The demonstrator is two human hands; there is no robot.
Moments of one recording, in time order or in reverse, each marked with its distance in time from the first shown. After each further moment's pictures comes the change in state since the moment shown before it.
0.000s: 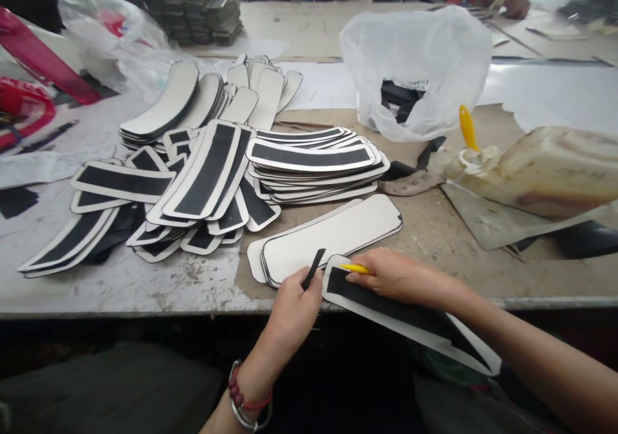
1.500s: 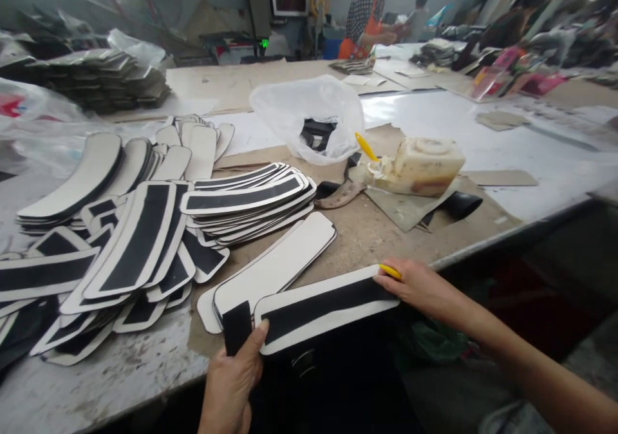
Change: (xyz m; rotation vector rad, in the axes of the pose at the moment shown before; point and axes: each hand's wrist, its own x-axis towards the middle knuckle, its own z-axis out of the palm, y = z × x) left_hand -0.021 -0.026 -0.008 -0.470 0.329 -0.222; right_hand -0.106 0.066 0.040 0.095 0.523 0.423
